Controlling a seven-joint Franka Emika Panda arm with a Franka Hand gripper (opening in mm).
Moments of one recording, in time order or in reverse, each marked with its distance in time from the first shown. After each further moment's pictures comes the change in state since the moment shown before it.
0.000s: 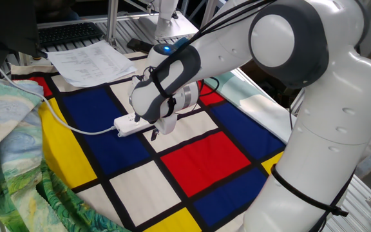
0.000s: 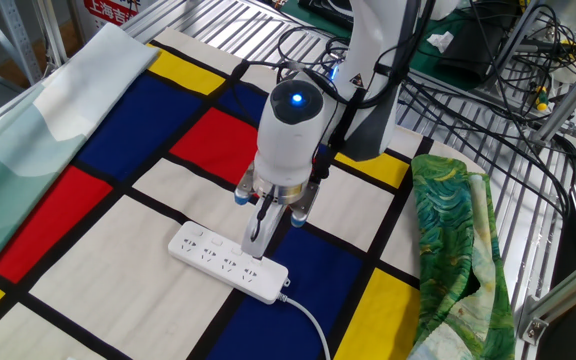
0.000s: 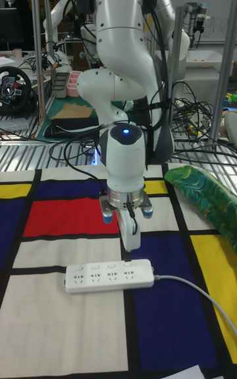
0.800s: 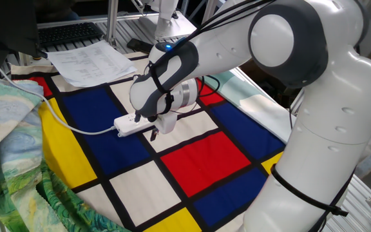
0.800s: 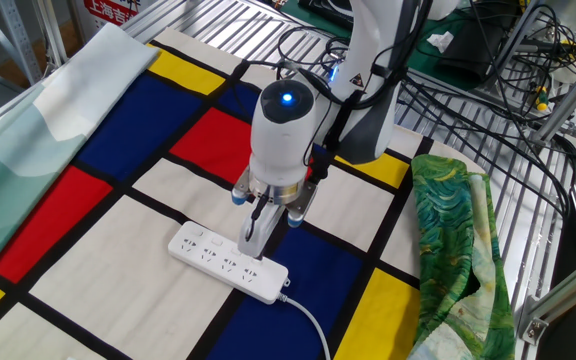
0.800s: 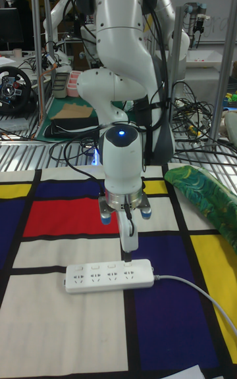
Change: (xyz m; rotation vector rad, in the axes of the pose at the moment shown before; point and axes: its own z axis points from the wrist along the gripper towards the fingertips) arm 0.000 0.000 0.001 0.015 0.042 0.037
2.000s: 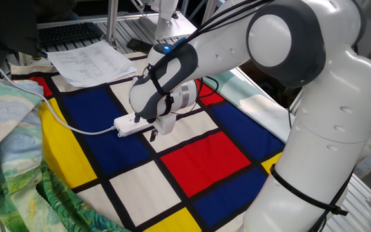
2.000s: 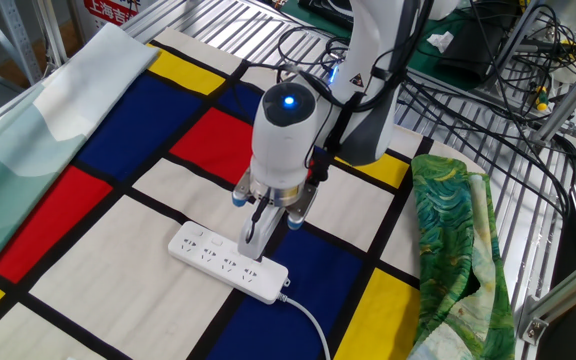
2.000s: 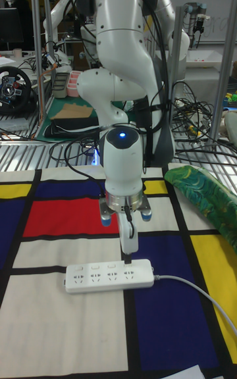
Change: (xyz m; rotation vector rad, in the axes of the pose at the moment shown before) arm 0.000 0.002 0.004 -0.001 -0.008 0.005
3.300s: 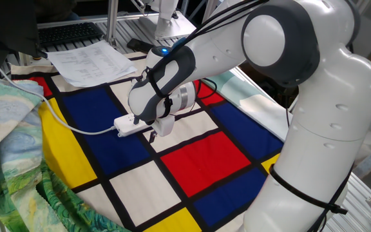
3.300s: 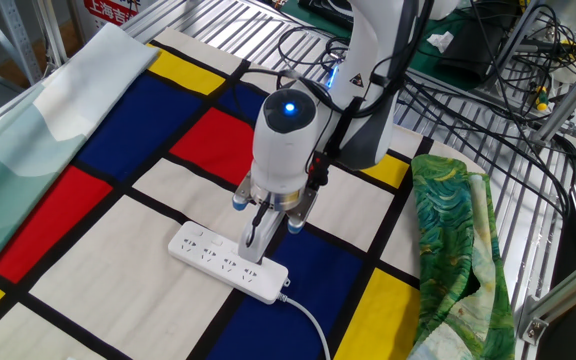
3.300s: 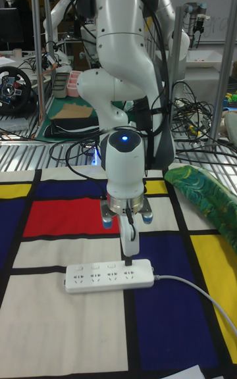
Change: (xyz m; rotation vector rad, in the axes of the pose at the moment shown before) arm 0.002 0.000 0.008 0.002 -0.008 0.000
